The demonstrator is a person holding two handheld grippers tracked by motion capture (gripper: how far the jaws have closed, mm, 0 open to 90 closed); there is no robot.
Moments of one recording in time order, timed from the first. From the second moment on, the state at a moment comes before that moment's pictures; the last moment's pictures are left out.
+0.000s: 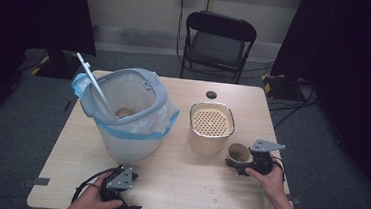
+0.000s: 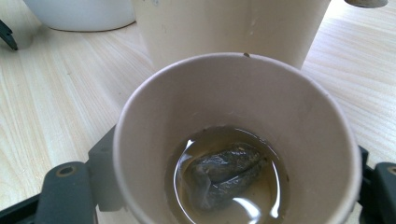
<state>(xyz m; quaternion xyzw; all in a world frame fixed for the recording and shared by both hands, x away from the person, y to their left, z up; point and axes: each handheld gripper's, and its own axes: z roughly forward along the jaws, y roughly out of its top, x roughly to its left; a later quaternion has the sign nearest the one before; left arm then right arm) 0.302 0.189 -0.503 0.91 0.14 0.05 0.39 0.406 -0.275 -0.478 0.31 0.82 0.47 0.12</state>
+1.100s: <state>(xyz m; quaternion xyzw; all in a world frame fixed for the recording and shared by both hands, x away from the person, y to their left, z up) 0.302 0.189 -0.503 0.91 0.14 0.05 0.39 0.404 -0.283 -0.477 0.30 0.82 0.47 0.13</state>
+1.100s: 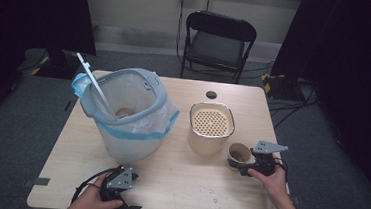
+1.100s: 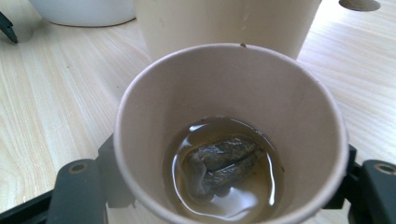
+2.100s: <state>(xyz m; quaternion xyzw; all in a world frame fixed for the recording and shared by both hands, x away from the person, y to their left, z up) 0.302 0.189 -0.503 0.91 0.14 0.05 0.39 0.460 -0.295 -0.438 0.31 0.82 0.44 0.18</state>
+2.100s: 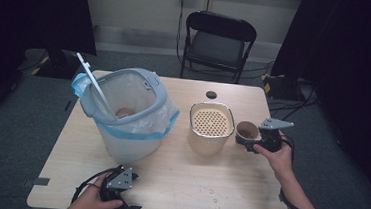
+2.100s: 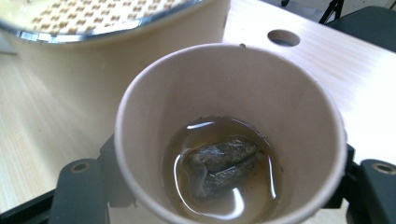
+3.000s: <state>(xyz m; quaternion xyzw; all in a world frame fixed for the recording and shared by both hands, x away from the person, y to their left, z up) 0.302 0.189 -0.503 0.91 0.14 0.05 0.39 0.505 -0.285 -0.404 0.31 0.82 0.43 0.21</state>
